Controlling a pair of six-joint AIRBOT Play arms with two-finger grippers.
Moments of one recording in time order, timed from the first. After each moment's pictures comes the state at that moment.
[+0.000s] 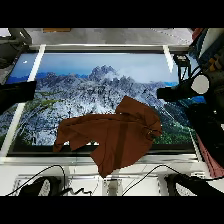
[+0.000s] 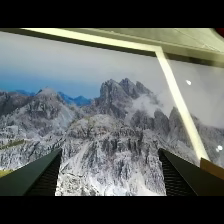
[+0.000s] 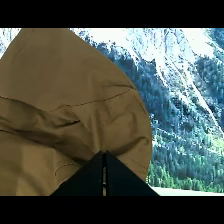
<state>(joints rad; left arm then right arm) 0.30 -0.64 0.92 0.79 -0.79 -1.02 0.22 -1.15 1.37 -1.62 1.32 1.74</state>
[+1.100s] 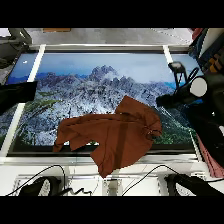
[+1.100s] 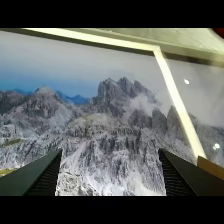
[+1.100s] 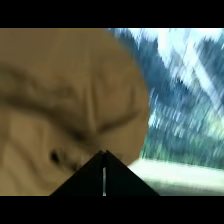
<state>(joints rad) 0.30 -0.64 0.92 0.78 -0.81 -1.02 0.22 -1.12 1.29 -1.57 1.42 1.64</state>
